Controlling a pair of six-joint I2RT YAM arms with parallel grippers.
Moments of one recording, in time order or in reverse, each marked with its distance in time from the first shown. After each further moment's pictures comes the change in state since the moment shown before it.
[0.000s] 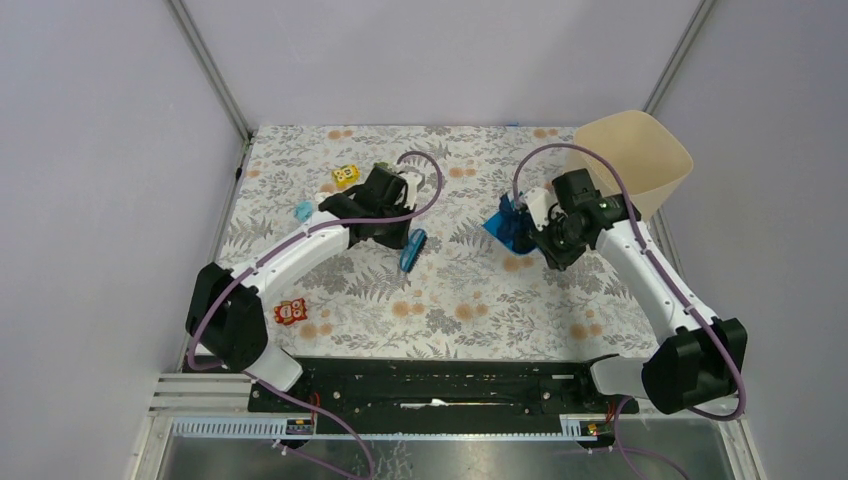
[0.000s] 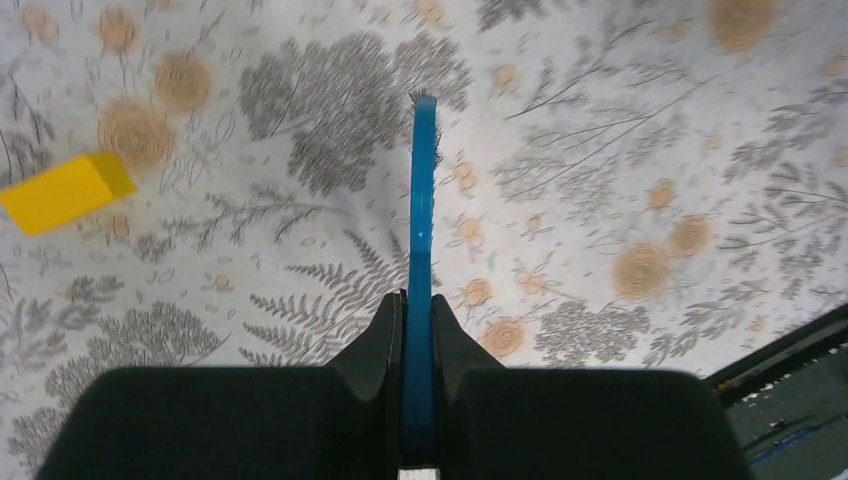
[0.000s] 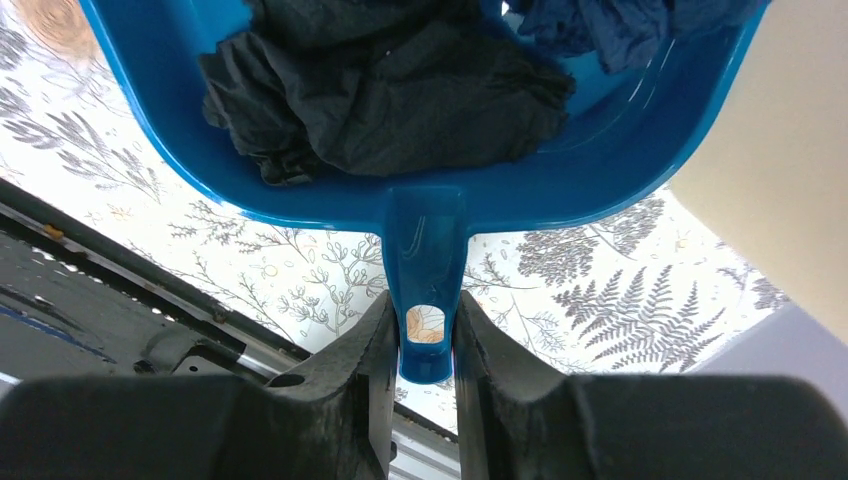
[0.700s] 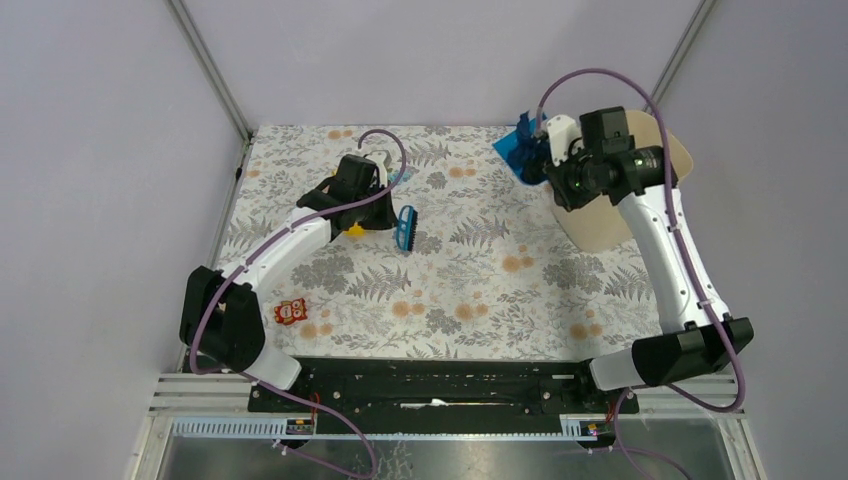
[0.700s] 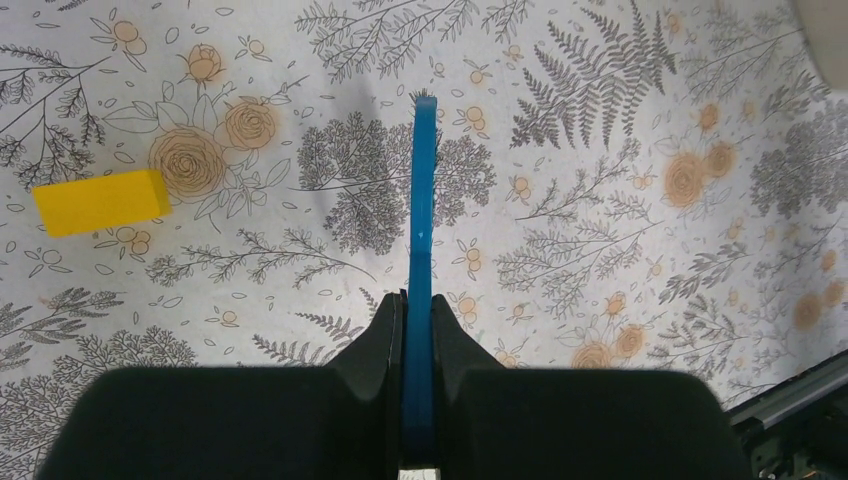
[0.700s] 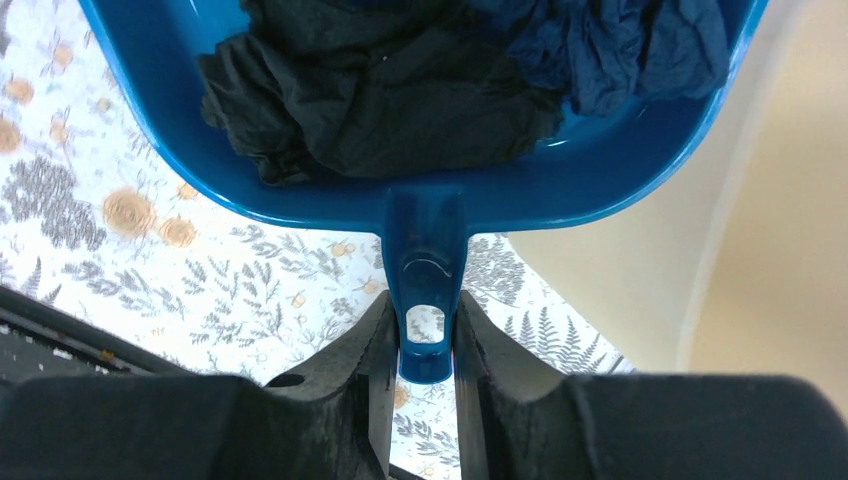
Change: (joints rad) left arm 0.186 -0.018 -0.088 0.166 0.074 -0.183; right arm -0.035 0.103 0.495 -0.092 0.004 0.076
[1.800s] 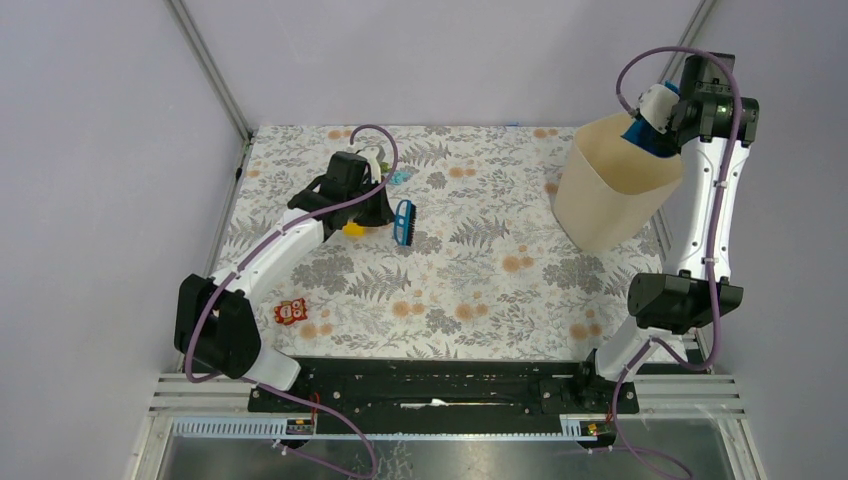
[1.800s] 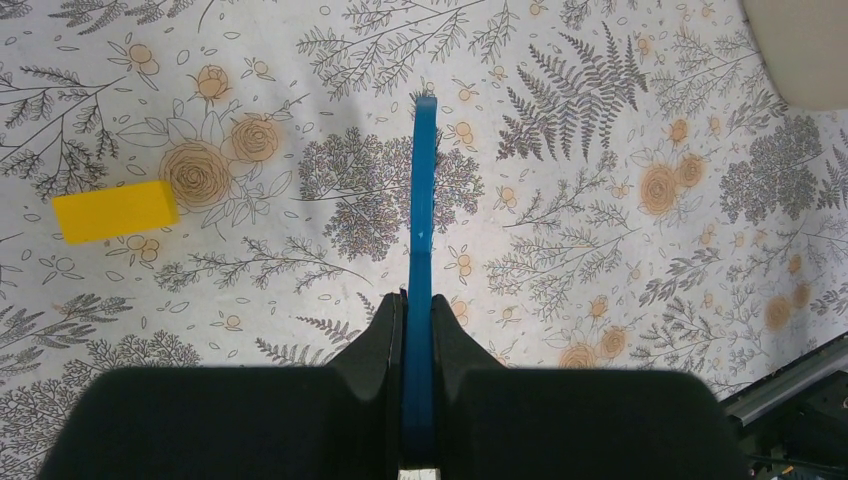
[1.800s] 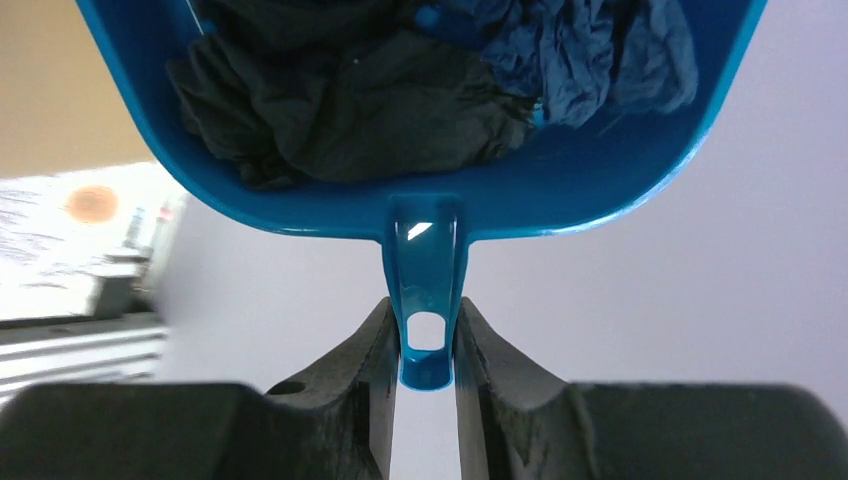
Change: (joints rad) left arm 0.038 -0.037 -0.003 0.014 0.037 -0.004; right arm -0.447 0.323 0.600 -0.256 0.474 -0.617
